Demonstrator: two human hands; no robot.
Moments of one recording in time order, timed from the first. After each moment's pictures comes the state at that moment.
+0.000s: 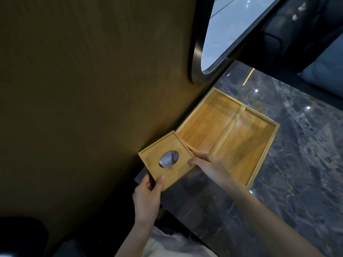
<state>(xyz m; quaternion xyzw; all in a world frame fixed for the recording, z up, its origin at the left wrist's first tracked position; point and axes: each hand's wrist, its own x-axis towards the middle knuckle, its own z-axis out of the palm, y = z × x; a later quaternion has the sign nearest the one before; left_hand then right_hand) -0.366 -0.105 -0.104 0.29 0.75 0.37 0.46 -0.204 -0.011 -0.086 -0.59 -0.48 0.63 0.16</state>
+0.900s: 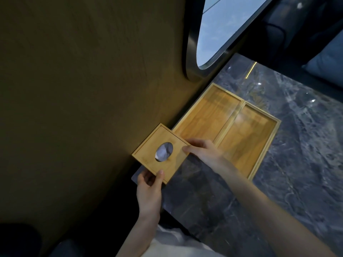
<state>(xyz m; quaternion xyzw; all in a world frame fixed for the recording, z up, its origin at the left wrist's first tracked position) -0.344 -0.089 -0.104 0.12 0.70 0.51 0.49 -0.210 0.025 -0.102 -0.58 -0.49 0.63 0.17</state>
